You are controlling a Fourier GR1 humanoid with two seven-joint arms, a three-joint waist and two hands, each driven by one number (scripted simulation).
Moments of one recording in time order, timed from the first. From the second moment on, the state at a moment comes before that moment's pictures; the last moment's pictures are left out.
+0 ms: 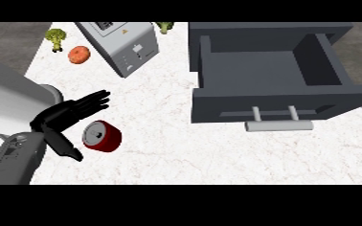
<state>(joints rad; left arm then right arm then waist) -0.38 0.42 0.07 -0.78 0.00 -0.97 -0.30 0.43 -0.10 -0.62 -2.18 -0.46 0.44 0.12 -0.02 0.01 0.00</state>
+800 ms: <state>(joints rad) -0.42 0.38 -0.07 -0.54 -0.13 -0.82 -0.51 0.44 -0.11 -0.67 -2.19 -0.52 0.47 0.15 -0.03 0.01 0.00</state>
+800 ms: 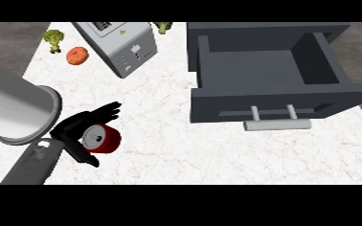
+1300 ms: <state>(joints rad) -0.47 0.35 -0.08 -0.48 -0.08 -0.84 -0.47 0.45 -0.11 -0.68 -2.21 -0.57 0.47 0.18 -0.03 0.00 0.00</state>
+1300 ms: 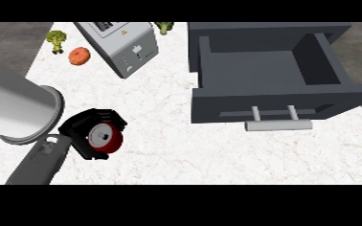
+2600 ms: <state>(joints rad) -0.46 0.05 0.20 -0.83 0.30 -0.19 -0.34 0.52 -0.02 -0.70 -2.28 -0.56 0.48 0.20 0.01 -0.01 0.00</state>
